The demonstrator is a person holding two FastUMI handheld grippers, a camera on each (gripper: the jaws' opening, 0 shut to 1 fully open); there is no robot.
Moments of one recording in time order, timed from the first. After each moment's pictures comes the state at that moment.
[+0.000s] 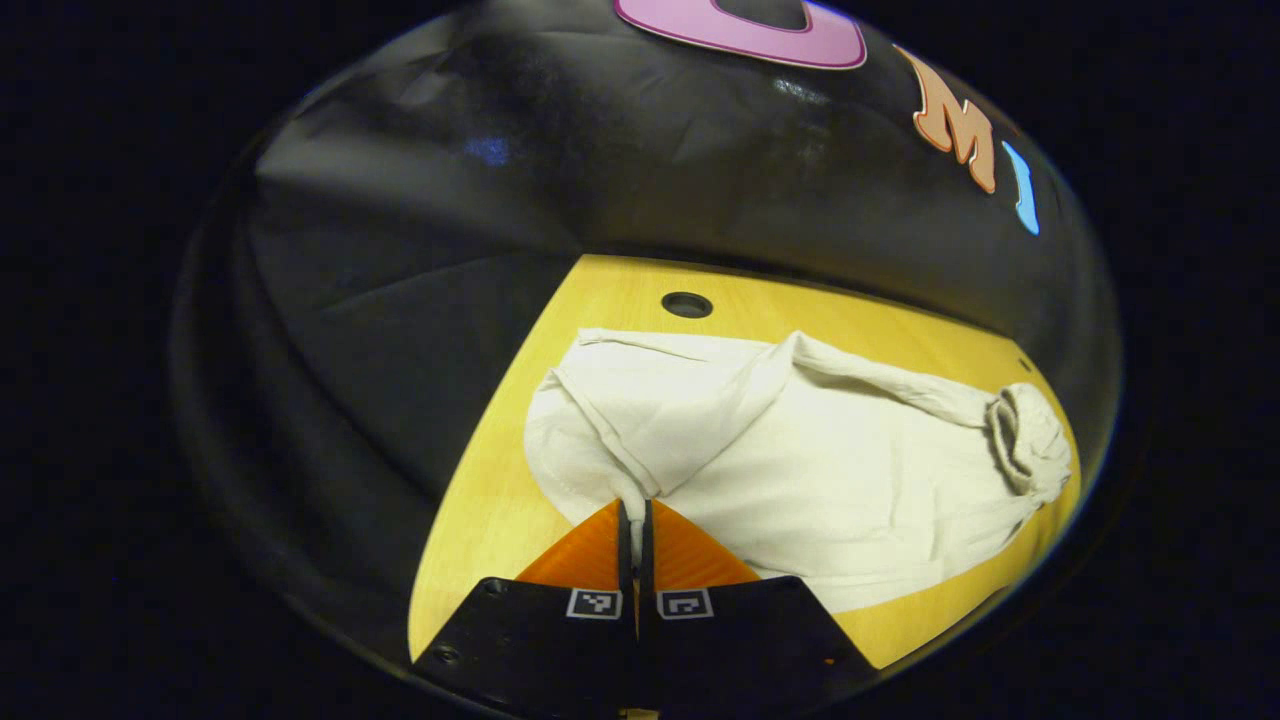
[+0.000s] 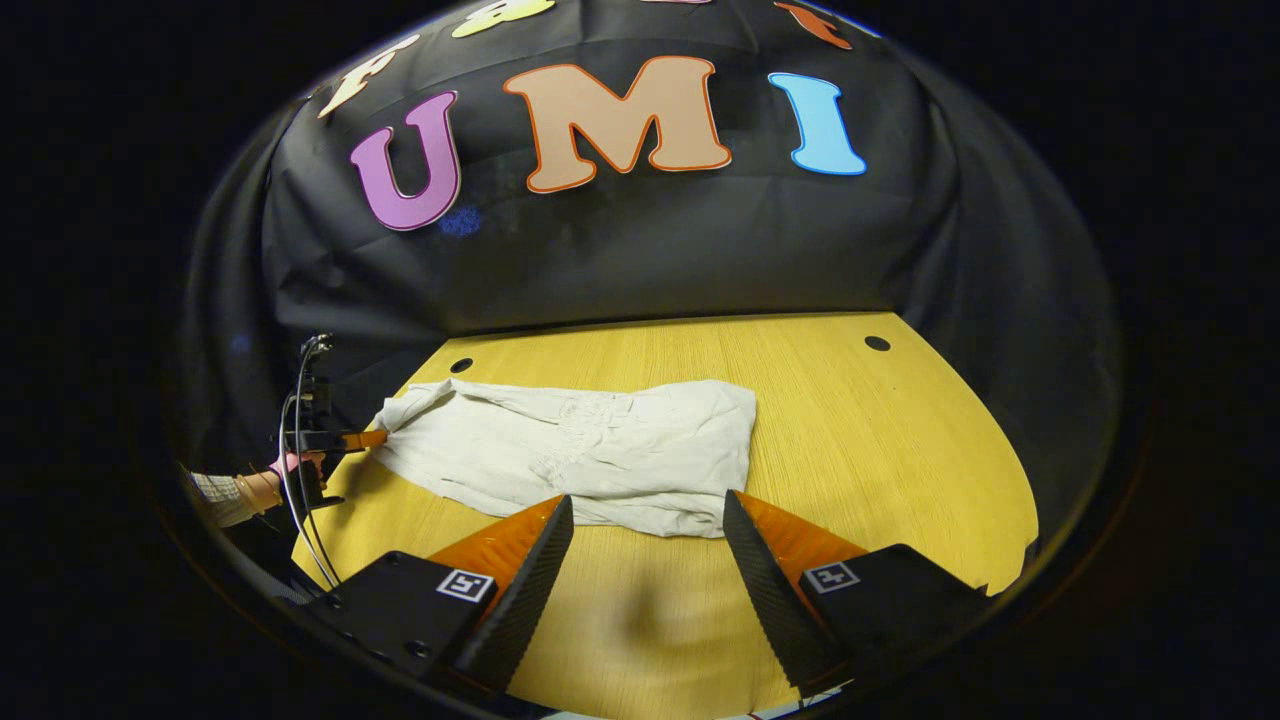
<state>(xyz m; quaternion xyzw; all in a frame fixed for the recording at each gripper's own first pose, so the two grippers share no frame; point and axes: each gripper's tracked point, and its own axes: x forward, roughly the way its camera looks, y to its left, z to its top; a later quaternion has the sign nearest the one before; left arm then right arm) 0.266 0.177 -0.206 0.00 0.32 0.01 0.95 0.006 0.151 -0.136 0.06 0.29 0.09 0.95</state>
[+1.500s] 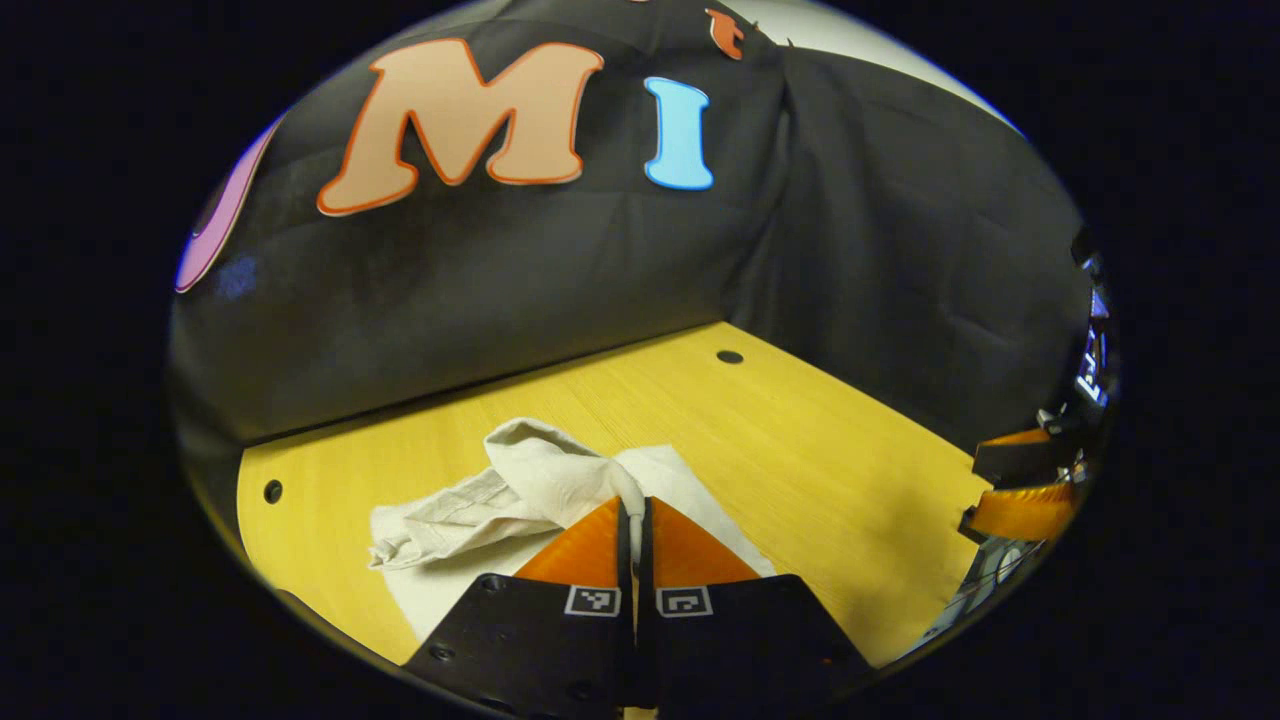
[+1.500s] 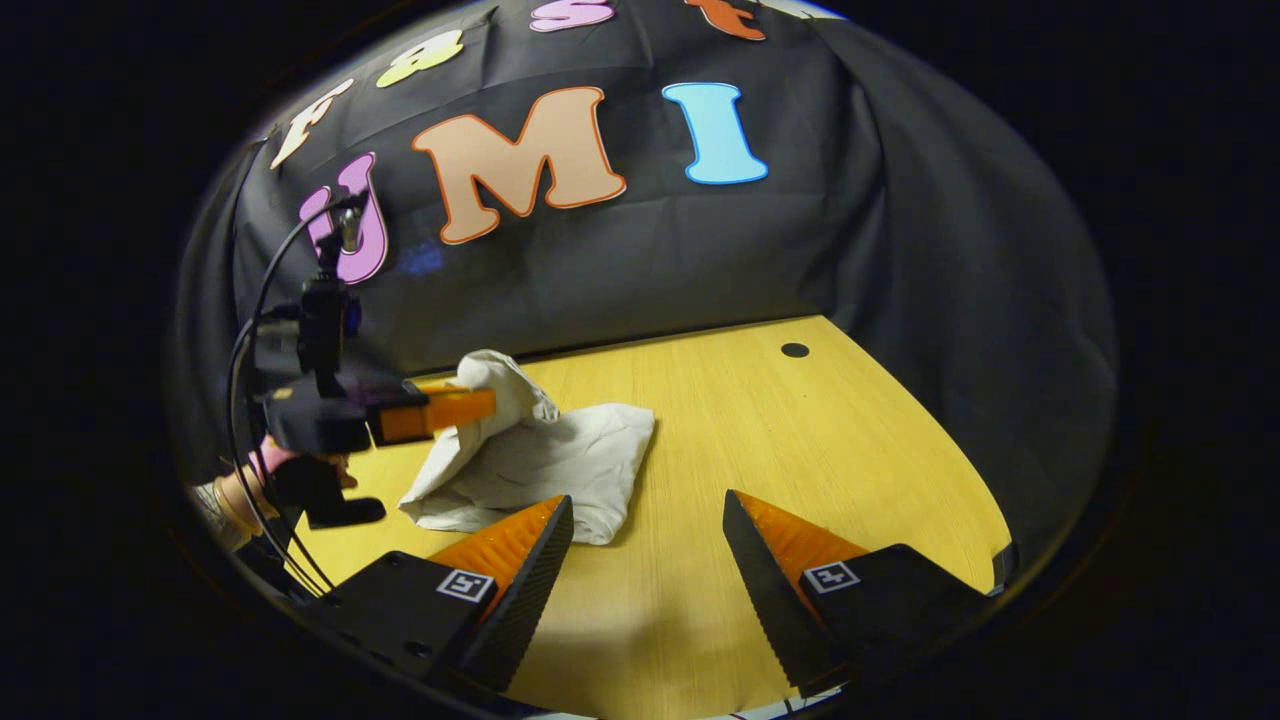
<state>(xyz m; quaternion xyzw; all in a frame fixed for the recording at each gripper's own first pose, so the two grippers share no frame) 0.228 -0.320 -0.169 0.13 0.27 -0.30 0.91 0.008 0.009 -0.129 0.10 0.27 0.04 0.96</state>
